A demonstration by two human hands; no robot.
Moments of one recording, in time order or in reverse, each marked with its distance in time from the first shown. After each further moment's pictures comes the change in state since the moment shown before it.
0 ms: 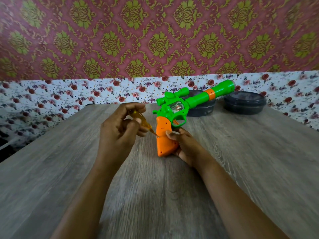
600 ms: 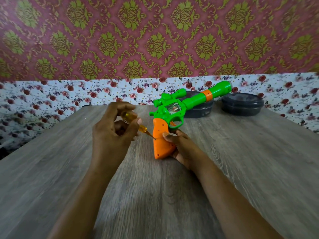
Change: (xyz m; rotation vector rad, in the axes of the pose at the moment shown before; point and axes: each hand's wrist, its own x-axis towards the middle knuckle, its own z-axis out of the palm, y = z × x) left_hand 0.000 -0.003 0.001 0.072 0.105 0.033; right_hand 0.003 0.002 -0.003 -0.027 0.000 0.010
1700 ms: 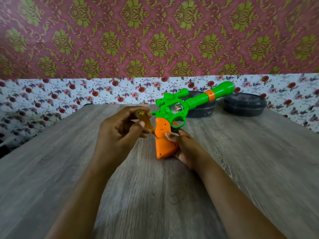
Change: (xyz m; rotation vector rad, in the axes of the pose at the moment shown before) left_hand 0.002 0.002 -0.004 -0.123 -0.213 -0.029; right_hand 0.000 0.000 -0.002 -0.006 0.010 0.009
